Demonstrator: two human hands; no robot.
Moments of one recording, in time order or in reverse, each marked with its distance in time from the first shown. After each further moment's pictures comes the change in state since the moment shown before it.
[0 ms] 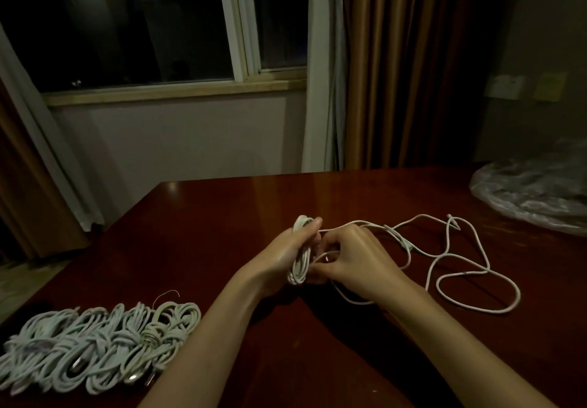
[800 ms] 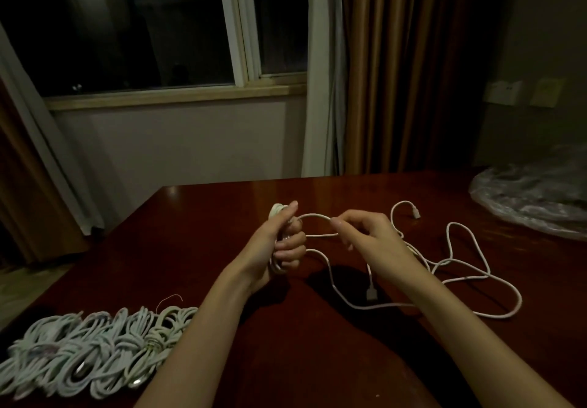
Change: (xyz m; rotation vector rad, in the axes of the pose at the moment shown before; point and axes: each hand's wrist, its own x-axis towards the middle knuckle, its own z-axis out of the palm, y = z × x) left_hand -0.002 0.008 -0.022 -0.341 -0.042 0.069; right_hand 0.008 0.017 -0.017 0.427 0.155 -0.002
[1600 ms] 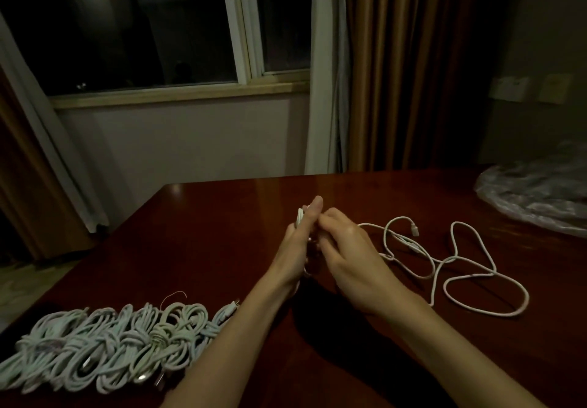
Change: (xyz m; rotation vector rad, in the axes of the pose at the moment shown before) left_hand 0.003 -0.019 0.035 0.347 0.230 0.156; right_hand -0.013 -0.029 0.036 -0.136 -0.041 -0.111
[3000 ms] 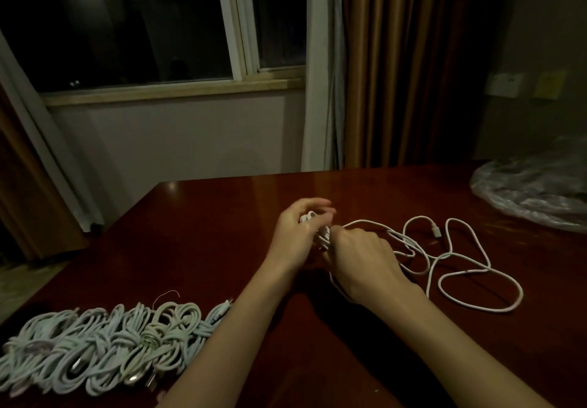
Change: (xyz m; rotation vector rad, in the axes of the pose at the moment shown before) left_hand 0.003 0.011 0.007 0.106 0.119 0.124; right_hand -0.002 0.008 -0.010 -0.757 -0.153 0.203
